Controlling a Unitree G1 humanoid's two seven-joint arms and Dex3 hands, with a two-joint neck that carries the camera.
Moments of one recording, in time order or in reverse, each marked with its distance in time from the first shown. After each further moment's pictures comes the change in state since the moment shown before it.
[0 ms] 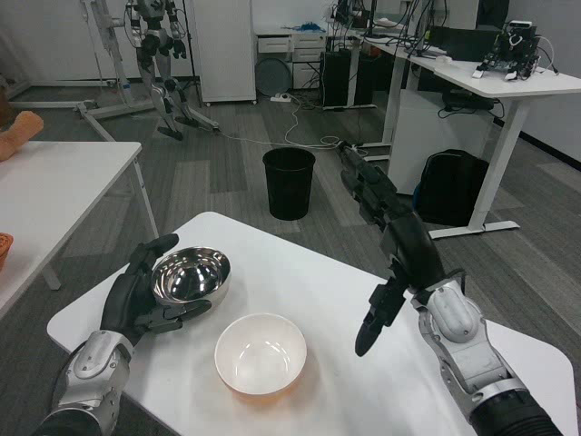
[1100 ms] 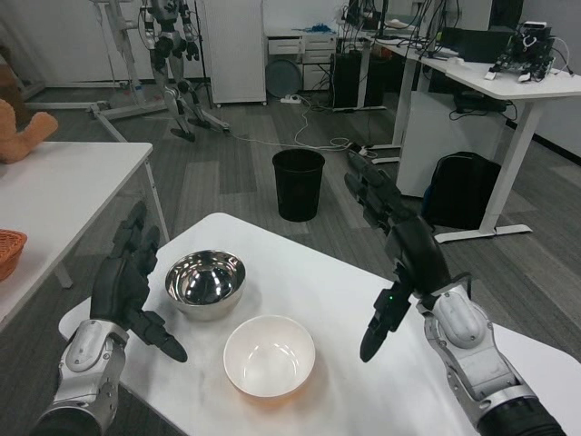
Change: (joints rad) left arm 0.061 0.000 0.099 -0.223 0.006 -0.025 0.008; right arm 0.000 0.000 0.018 -0.014 0.000 0.000 0.000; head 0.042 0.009
